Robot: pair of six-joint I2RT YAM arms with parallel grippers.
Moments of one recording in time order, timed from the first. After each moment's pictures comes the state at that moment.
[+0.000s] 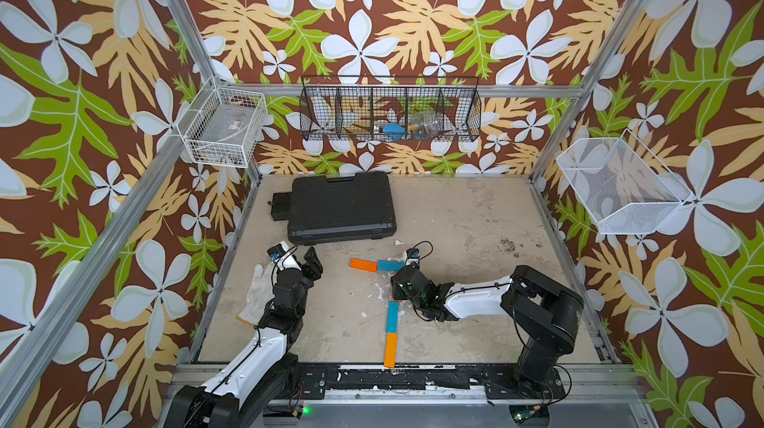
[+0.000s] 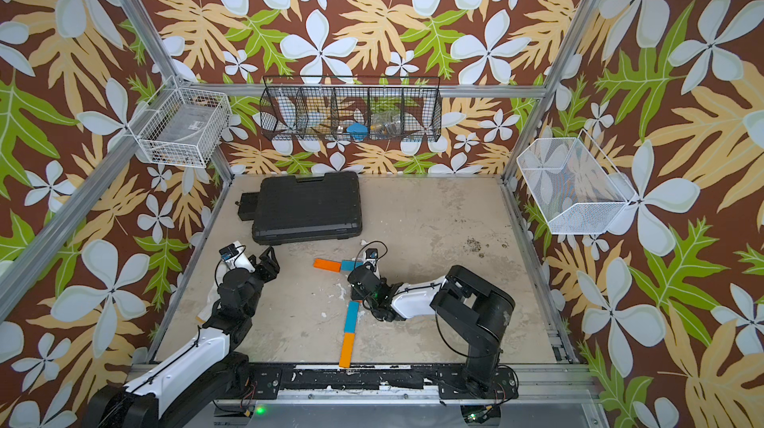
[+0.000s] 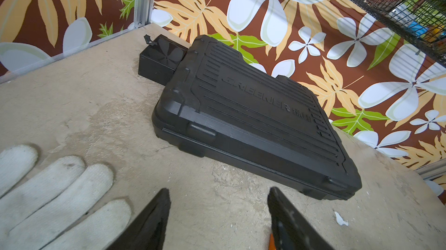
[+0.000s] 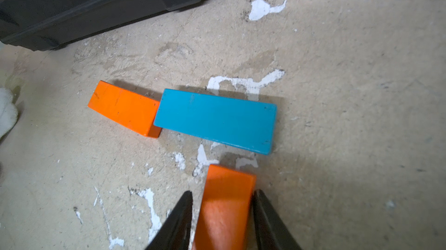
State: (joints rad) left arm -0.19 0.88 0.16 0.47 -0.31 -0.53; right arm 0.96 1.79 0.76 0.23 0.33 0.81
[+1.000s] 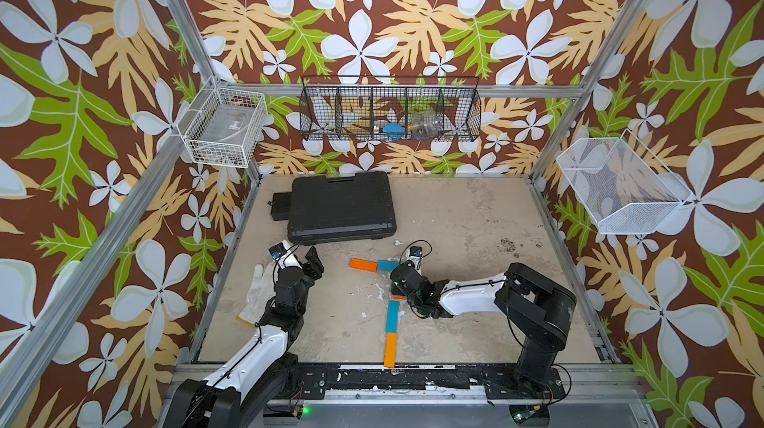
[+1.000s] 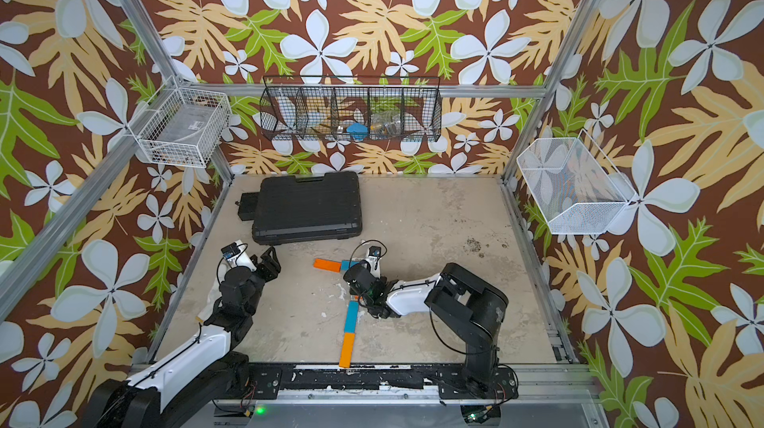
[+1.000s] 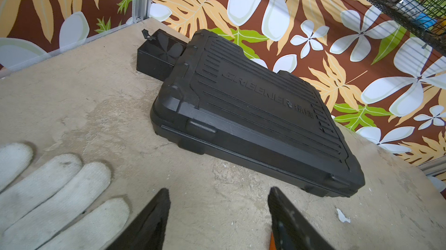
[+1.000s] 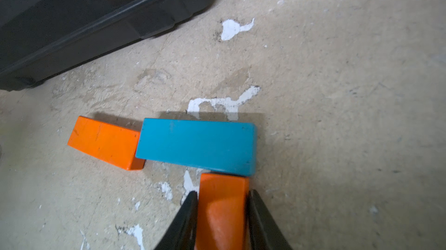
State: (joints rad) left arm -0.19 0.92 0.17 0.47 -0.30 -0.53; right arm 0.96 1.83 0.82 0.17 0.43 0.93
